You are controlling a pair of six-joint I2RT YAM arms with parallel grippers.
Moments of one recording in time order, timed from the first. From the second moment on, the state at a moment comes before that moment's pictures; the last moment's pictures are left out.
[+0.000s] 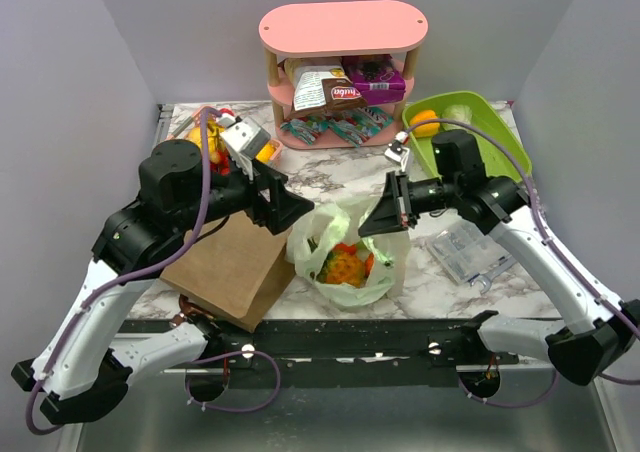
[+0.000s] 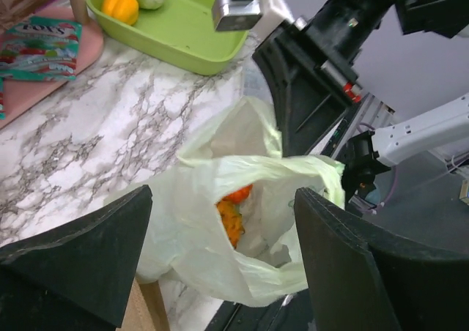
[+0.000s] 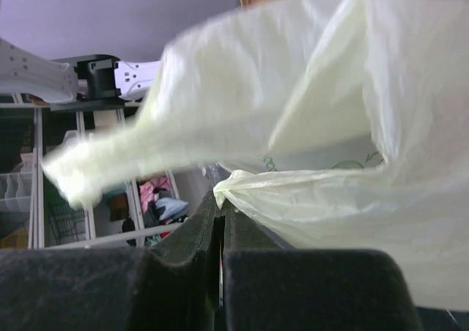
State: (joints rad) left arm -0.67 0.97 1.49 -0.74 0.35 -0.21; right arm 0.51 1.16 1.25 -0.71 -0.94 0.70
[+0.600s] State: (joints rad) left arm -0.66 0.87 1.35 -0.86 0.42 -0.07; right arm 0.58 1.26 1.31 -0.72 -0.82 0.69
